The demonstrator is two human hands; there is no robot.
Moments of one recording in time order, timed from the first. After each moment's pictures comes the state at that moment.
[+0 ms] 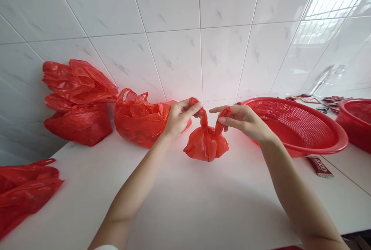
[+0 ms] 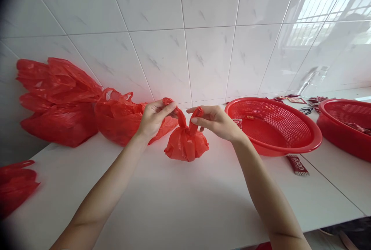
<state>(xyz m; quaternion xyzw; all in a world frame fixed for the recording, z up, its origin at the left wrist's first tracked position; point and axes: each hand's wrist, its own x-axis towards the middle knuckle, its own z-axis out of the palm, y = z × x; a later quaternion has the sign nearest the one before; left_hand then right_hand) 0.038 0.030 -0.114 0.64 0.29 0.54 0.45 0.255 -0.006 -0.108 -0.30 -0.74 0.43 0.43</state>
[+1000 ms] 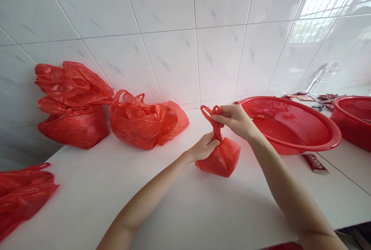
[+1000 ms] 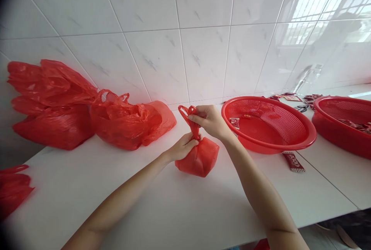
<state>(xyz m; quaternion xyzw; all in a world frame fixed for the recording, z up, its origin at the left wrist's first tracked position) 0.081 0.015 -0.197 0.74 0.28 0.32 0.52 0.244 0.004 -0.120 -0.39 -0.69 0.38 0.48</state>
